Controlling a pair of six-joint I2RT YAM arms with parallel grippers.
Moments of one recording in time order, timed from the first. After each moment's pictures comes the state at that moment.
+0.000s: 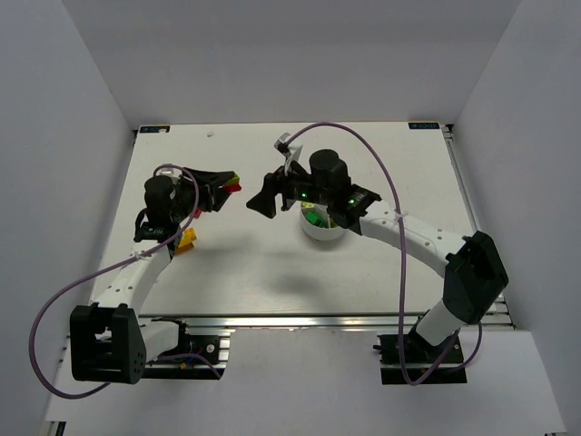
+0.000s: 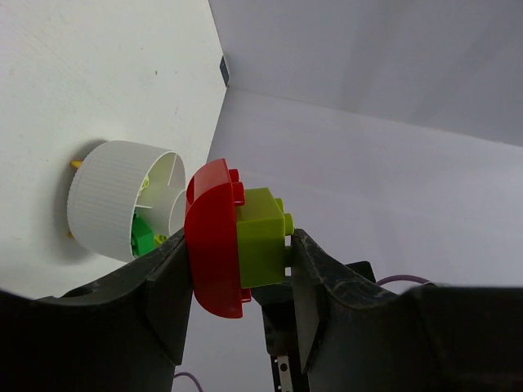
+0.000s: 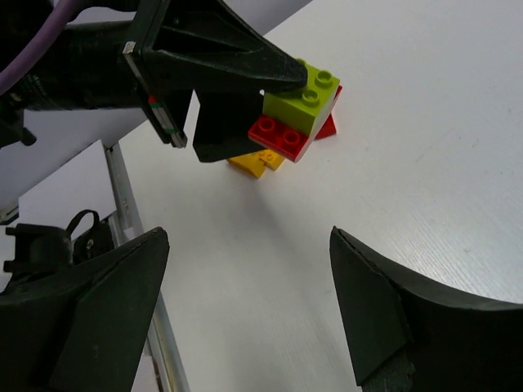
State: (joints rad) left arm -0.07 1.16 0.70 0.22 0.47 -1.49; right arm 0.82 1.58 1.26 0.11 -0.41 0.28
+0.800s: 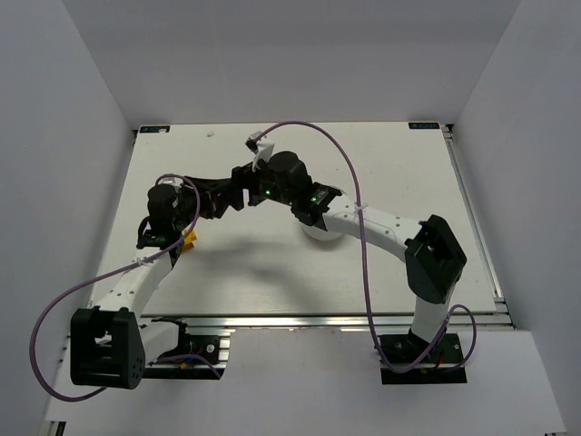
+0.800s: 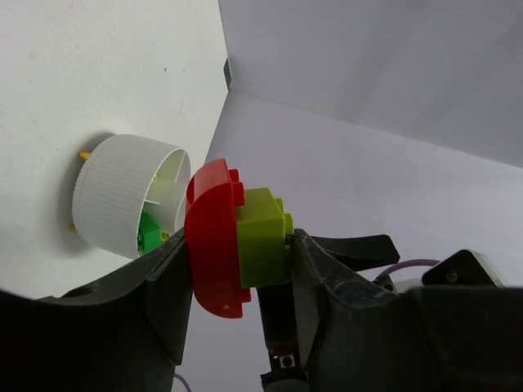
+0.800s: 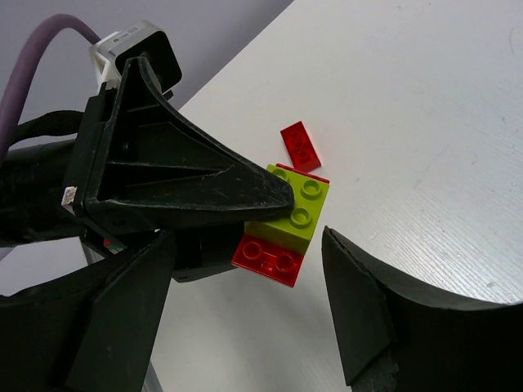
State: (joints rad) left arm -0.08 1.13 0.62 0.26 0.44 -1.55; right arm 0.93 1.82 1.49 0.11 -0.15 0.36
